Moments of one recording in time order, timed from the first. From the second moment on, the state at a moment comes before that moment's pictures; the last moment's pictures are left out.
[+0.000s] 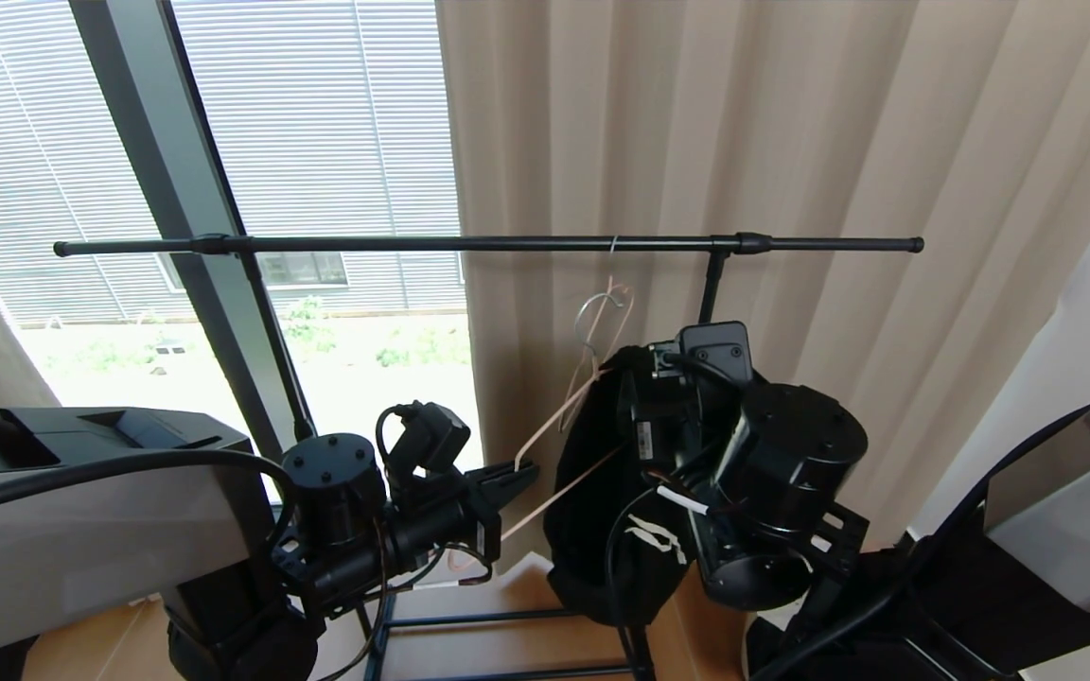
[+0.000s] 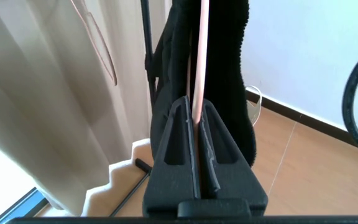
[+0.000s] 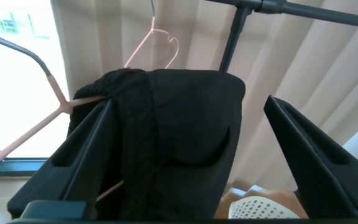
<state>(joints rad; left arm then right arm) -0.50 2.20 -0.53 -1.57 -0.39 0.04 0.82 2.05 -0.77 -1.33 -0.88 -0.16</state>
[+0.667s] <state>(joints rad) -0.49 2.19 -0.50 -1.57 -0.43 0.03 0.73 1.84 -0.58 -1.21 -0.51 -0.20</state>
